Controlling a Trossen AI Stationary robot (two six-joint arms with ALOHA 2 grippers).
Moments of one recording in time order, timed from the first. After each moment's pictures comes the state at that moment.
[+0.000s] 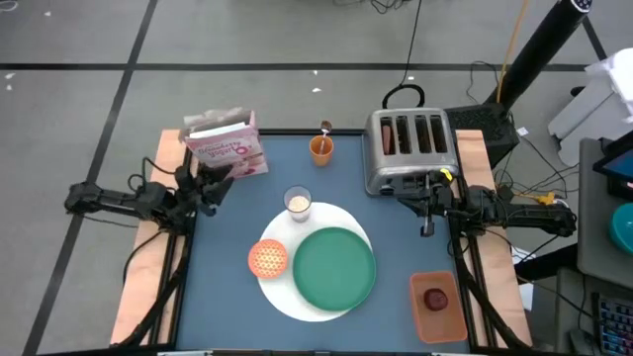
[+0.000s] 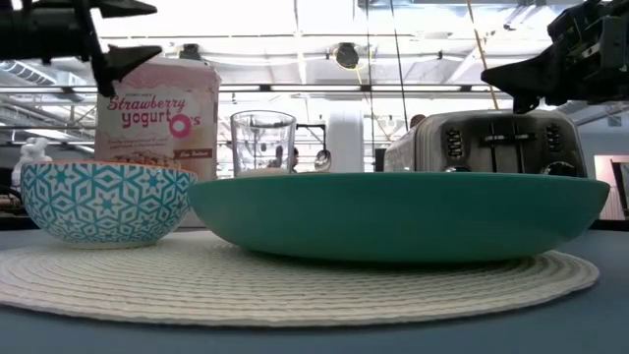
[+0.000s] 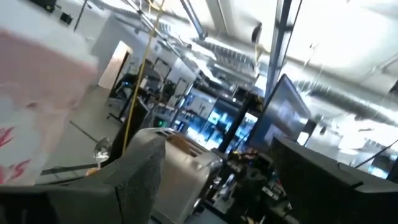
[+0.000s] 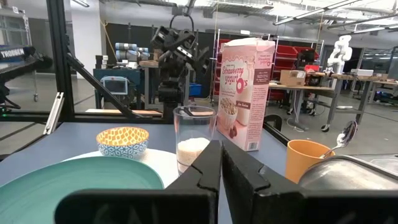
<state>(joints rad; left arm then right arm) -0.14 0.26 0.10 0.56 -0.54 -0.29 -0.04 0.02 0.02 0.11 0.08 -0.06</state>
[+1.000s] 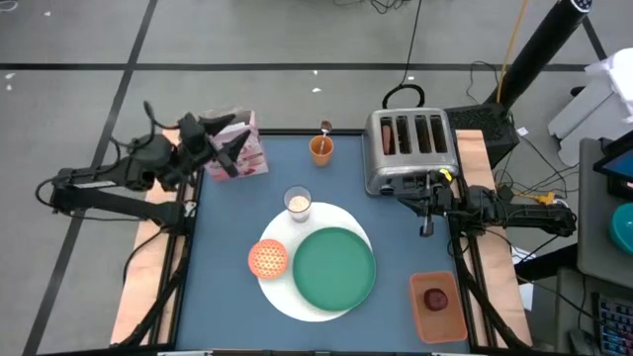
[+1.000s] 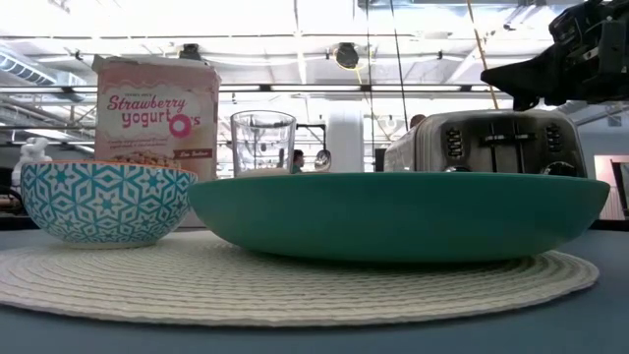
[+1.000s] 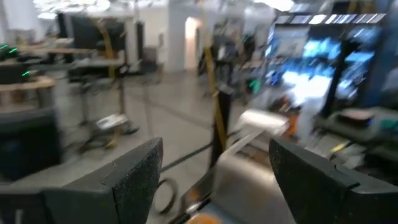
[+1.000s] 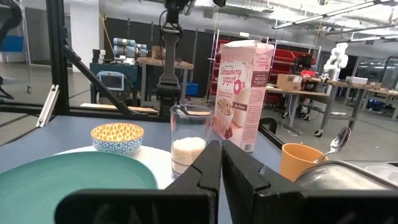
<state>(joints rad) 0.06 0.82 1.02 -0.15 -0.64 -0.03 -0.04 0.02 0.01 0.11 0.08 -0.12</state>
